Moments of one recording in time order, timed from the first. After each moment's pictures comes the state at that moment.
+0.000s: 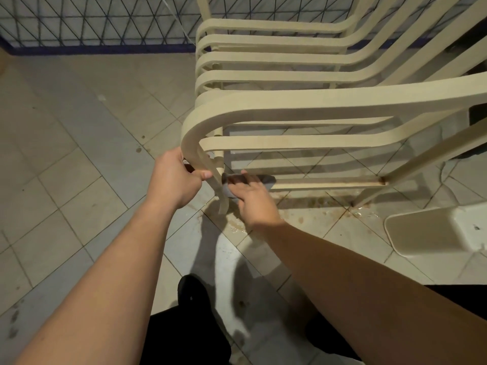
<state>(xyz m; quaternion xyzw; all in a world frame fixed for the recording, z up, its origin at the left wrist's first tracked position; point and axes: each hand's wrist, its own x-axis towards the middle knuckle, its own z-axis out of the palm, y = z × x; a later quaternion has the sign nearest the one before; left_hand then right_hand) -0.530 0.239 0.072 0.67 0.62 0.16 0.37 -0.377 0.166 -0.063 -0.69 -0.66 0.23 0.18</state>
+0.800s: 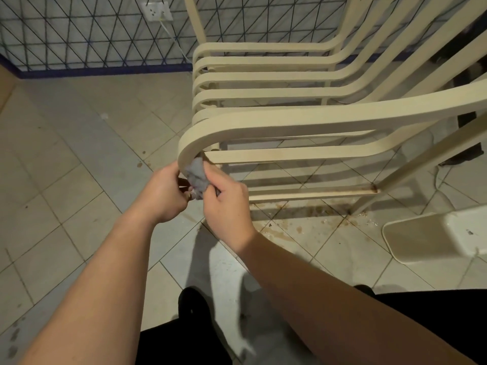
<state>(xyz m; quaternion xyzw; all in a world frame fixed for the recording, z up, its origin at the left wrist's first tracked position) -0.547 0.248 0.079 0.75 0.56 0.07 0.34 -0.435 0.169 0.045 -0.60 -0.48 0.28 0.57</state>
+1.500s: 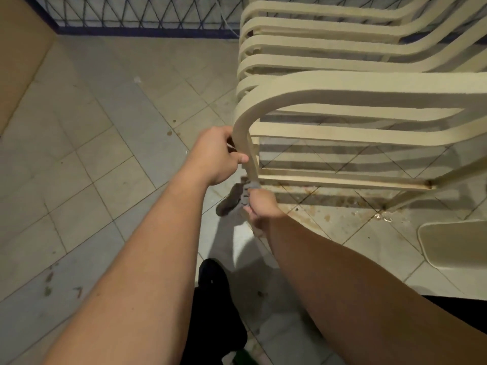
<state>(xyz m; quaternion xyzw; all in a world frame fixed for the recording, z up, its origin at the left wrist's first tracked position) -0.544 0.254 0.078 0.72 0.57 0.10 0.38 -0.456 0.181 -0.052 -0.70 -0.07 0.59 0.39</state>
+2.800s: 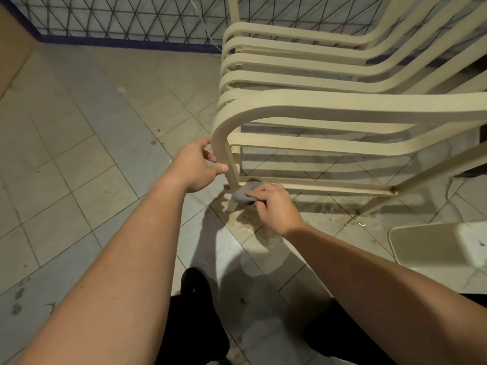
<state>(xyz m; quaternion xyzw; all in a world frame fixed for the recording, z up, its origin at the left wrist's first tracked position) -0.549 0.254 0.070 0.69 0.60 0.09 0.40 -0.373 0.142 -0.034 -0.70 -0.62 0.27 0.22</state>
